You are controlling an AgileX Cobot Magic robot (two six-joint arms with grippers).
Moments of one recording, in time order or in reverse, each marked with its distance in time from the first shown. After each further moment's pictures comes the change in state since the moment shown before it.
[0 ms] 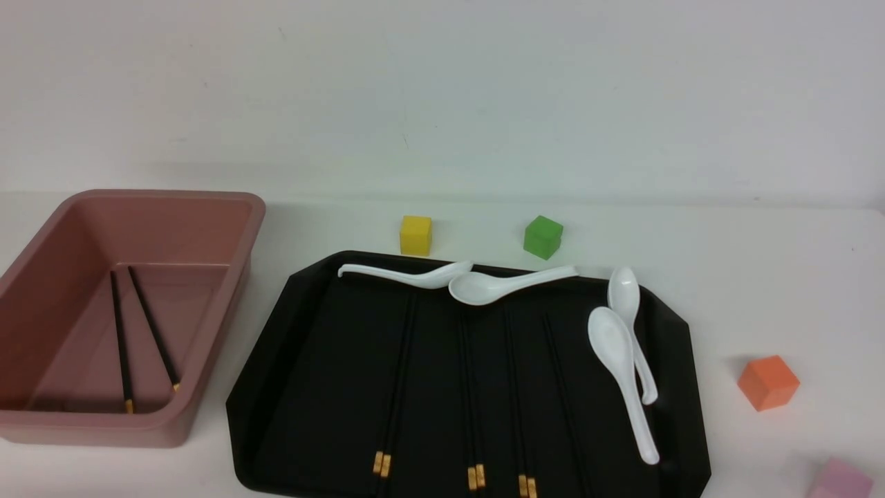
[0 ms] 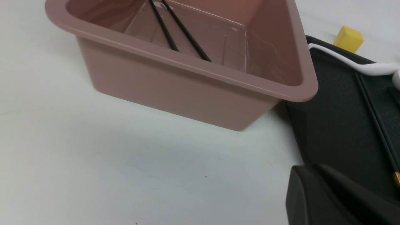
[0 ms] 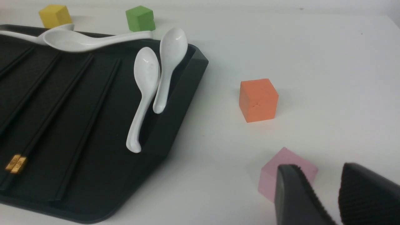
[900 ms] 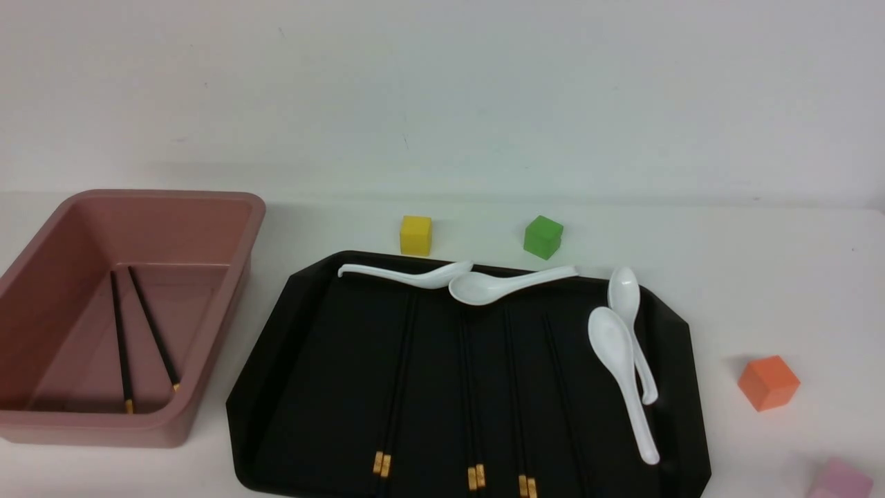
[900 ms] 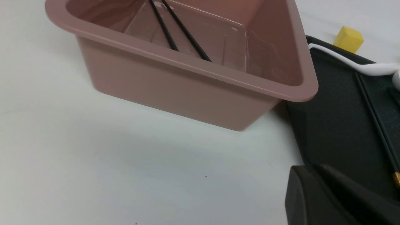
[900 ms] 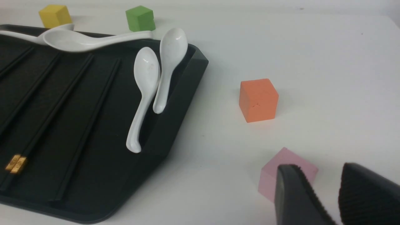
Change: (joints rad) right arm 0.000 0.000 0.000 0.000 0.000 0.000; left arm 0.000 0.000 0.000 0.000 0.000 -0.001
